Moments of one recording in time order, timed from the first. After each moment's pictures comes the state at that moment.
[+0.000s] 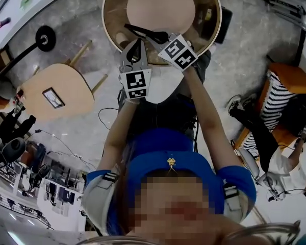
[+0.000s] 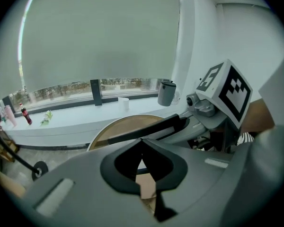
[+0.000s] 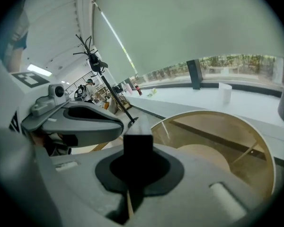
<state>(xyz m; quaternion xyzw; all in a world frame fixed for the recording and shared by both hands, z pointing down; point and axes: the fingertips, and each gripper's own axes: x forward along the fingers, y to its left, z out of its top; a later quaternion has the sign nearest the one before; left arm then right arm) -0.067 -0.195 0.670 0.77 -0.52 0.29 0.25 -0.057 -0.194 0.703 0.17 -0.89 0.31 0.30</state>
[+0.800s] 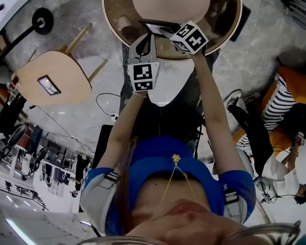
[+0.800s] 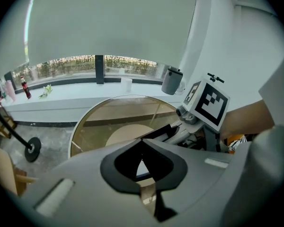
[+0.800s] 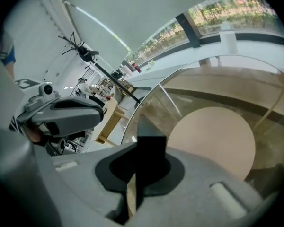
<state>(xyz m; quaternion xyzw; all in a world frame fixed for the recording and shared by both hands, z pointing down) -0.064 -0.159 0.775 0.73 -0.52 0.30 0.33 -0.042 -0.149 0.848 0.08 -0.83 0.42 0.36</state>
